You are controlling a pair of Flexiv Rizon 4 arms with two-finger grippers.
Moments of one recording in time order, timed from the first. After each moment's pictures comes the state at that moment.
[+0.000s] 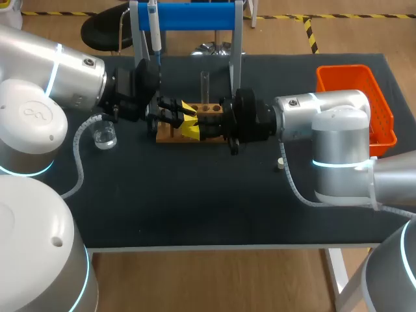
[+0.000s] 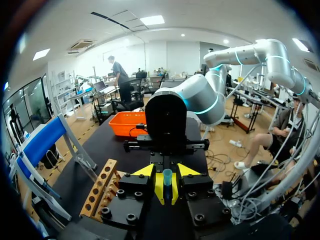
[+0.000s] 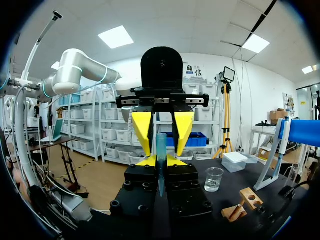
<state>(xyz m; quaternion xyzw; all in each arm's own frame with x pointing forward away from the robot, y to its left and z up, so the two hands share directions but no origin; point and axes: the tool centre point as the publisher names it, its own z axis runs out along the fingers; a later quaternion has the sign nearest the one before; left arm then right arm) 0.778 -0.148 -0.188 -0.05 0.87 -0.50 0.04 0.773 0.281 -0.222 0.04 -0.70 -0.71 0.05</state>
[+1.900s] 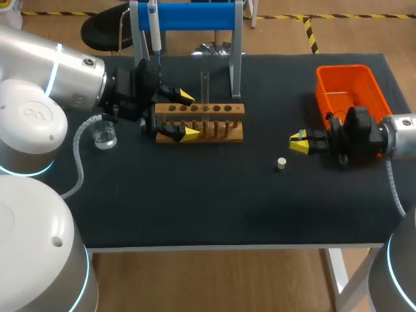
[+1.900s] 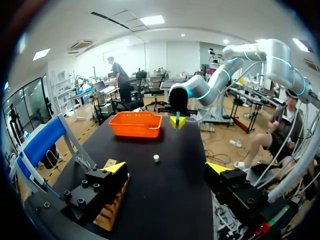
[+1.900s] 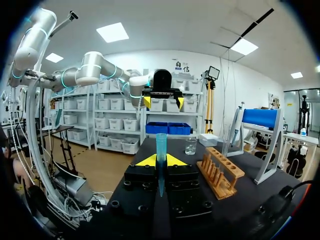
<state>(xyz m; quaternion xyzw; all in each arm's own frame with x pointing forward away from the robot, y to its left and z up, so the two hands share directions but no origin) 0.778 -0.148 -0.188 -0.05 0.87 -0.50 0.04 0.769 0.050 -0.265 0.01 -0.73 -0.69 -0.01</state>
